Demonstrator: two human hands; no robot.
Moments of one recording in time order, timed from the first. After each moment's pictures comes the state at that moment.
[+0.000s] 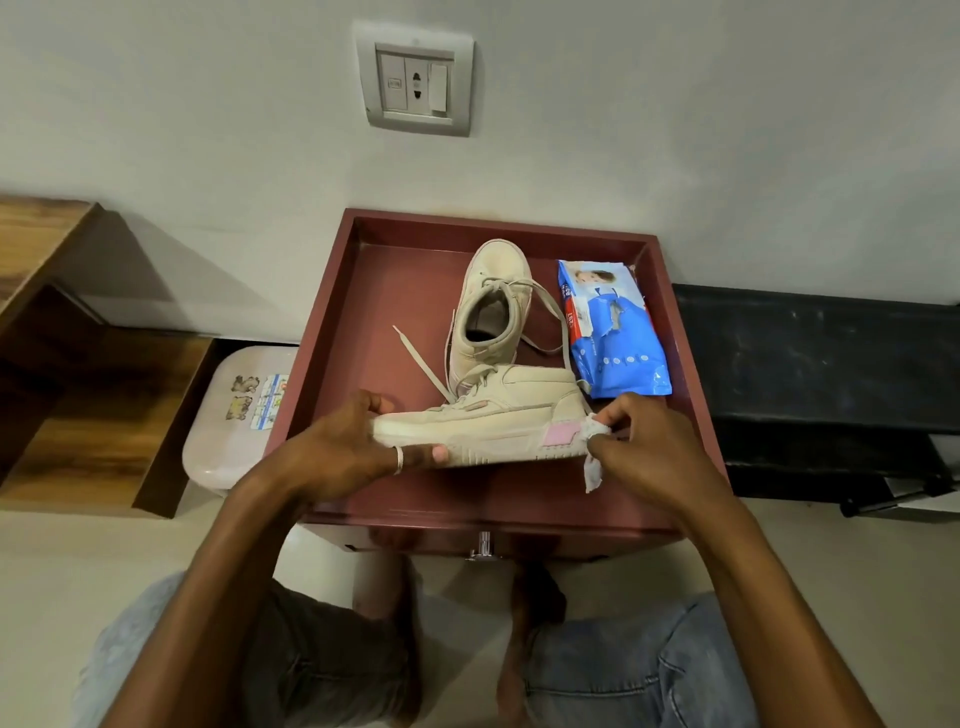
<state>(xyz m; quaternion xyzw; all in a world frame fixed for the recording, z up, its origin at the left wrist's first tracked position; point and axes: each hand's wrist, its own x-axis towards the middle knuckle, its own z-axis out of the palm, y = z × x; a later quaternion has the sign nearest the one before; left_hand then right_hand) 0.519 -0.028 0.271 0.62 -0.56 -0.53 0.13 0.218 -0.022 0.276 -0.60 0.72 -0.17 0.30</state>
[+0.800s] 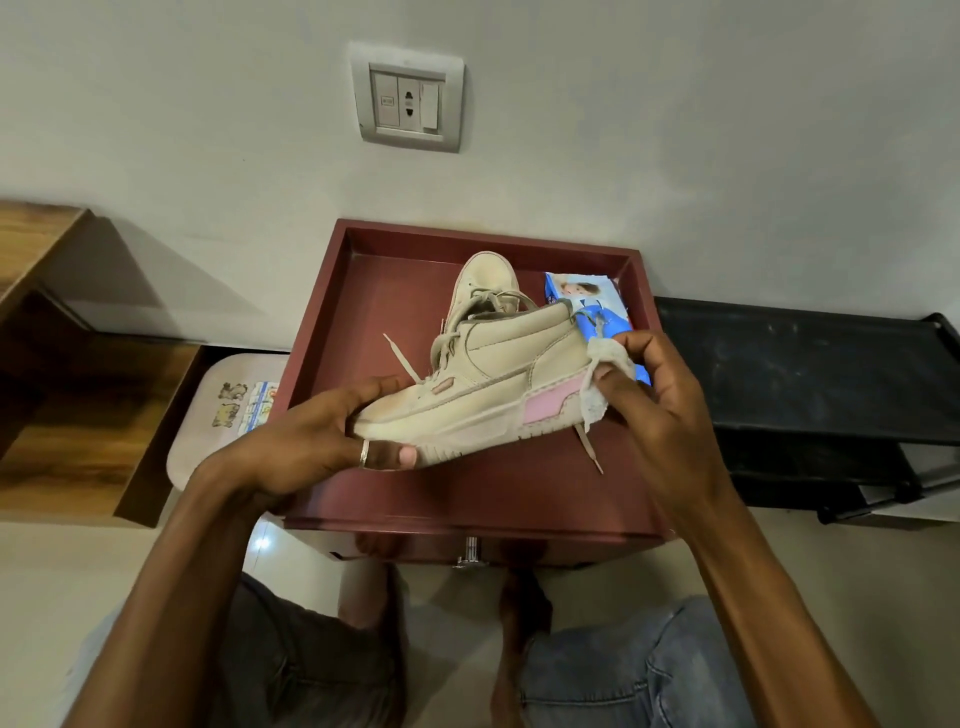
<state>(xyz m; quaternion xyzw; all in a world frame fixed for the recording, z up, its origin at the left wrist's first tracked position) 0.529 -0.036 0.289 0.49 -0.58 -0.63 0.19 0.236 -0.012 0.329 -0.56 0.55 -0.48 0.39</state>
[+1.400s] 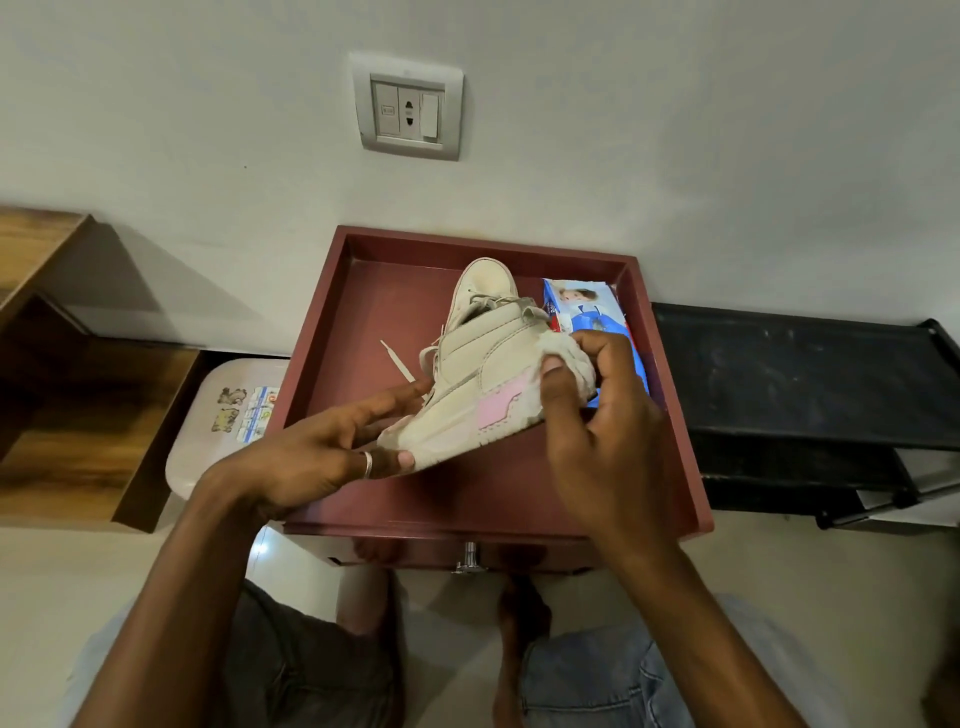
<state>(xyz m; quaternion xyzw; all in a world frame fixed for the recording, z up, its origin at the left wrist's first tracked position) 0.523 -0.028 0.292 0.45 -0.59 -0.64 0.18 0.285 0.000 0.326 -0.62 0.59 -0.49 0.19</state>
